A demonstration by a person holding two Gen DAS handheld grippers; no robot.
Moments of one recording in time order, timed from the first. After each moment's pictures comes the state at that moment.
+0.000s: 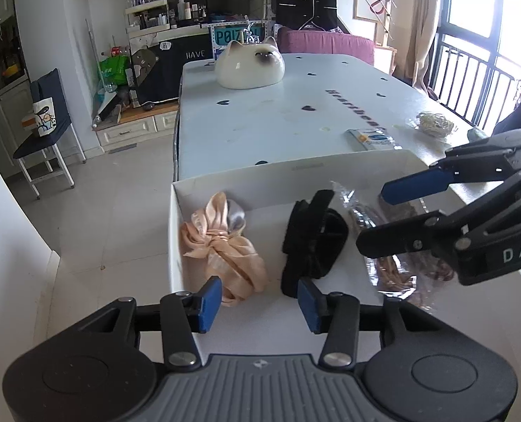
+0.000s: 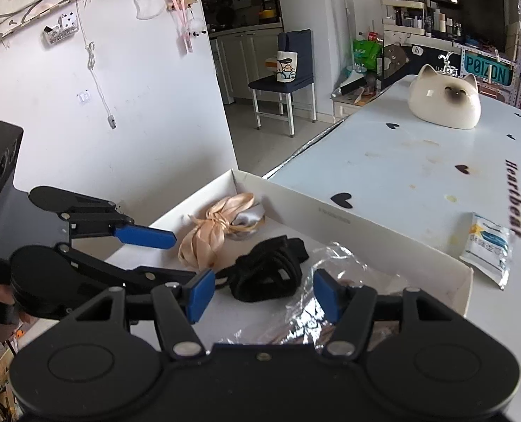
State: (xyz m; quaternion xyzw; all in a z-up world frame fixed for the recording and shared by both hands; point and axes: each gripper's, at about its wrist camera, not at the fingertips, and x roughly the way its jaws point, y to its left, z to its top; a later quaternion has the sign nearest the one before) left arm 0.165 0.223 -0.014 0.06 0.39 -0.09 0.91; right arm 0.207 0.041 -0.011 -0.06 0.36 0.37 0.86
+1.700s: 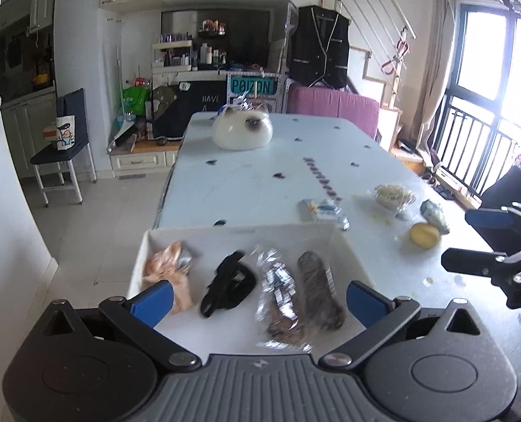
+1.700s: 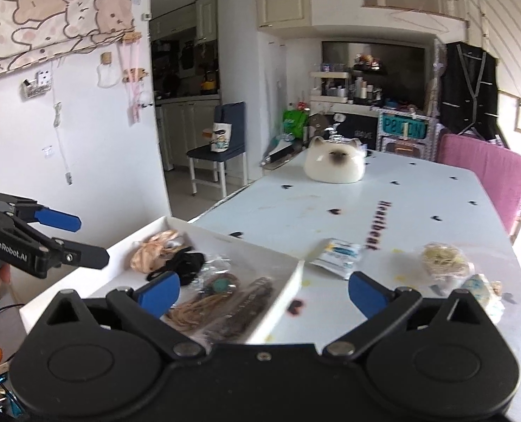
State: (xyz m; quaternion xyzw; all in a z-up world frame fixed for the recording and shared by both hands) left arm 0.089 0.161 0.060 -0.01 0.32 -0.07 0.95; right arm 0.116 -0.114 0.043 -0.04 0.23 0.27 0.93
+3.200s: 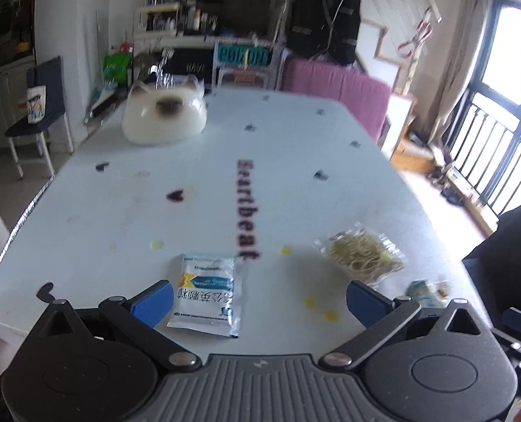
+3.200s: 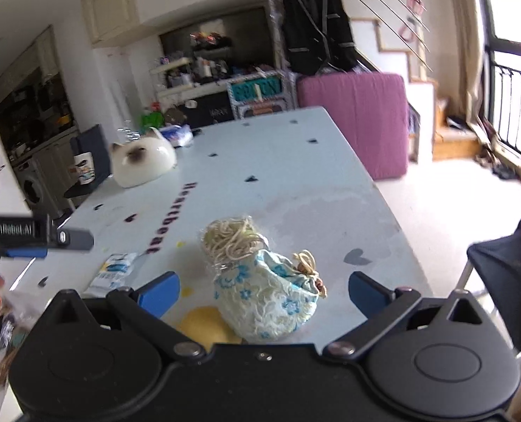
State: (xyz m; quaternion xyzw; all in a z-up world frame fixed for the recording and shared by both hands) left arm 0.319 -0.042 0.025 -0.05 0.37 -0.04 0.93; right arm 0.274 -0.307 -0.024 0.09 0.30 0.07 0.95
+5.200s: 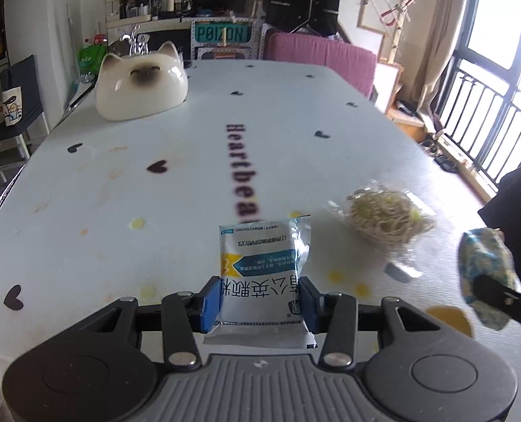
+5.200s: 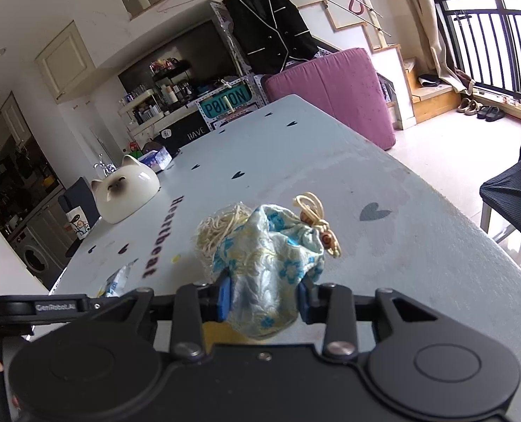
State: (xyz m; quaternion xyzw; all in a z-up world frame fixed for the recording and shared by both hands) left arm 0.345 -0.037 -0.029 -0.01 0.40 -0.08 0.91; right arm 0.276 -0.302 -0.073 0.22 0.27 0.04 0.94
